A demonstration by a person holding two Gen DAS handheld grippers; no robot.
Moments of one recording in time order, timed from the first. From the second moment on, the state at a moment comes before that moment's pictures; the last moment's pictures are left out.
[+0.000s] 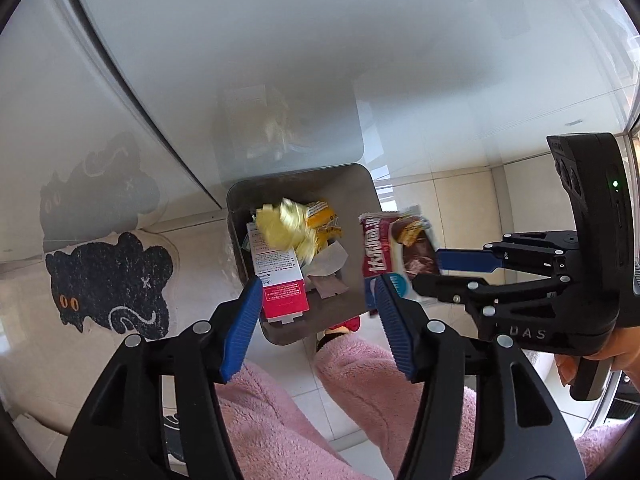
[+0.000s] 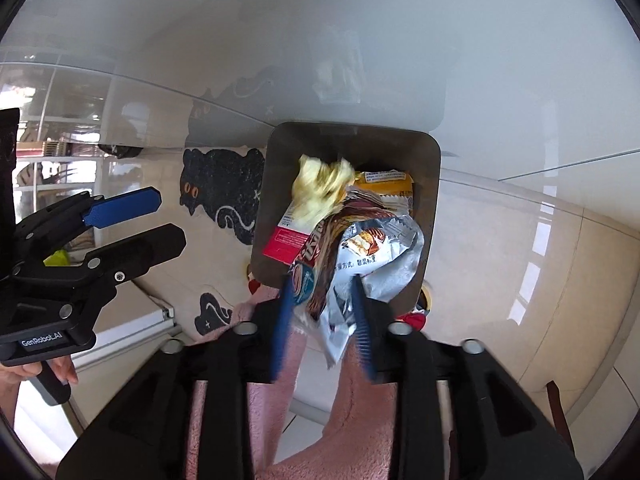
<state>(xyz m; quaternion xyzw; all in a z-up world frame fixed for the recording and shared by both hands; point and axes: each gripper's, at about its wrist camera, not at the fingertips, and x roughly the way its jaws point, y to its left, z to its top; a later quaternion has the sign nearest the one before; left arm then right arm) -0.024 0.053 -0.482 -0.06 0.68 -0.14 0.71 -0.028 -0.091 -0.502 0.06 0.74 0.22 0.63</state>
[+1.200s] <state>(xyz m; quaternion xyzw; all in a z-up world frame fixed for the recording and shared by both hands) -0.058 0.036 -0.194 -0.06 0.51 -0.13 0.85 -0.058 -0.245 -0.175 0.07 0.50 0.17 0.85</state>
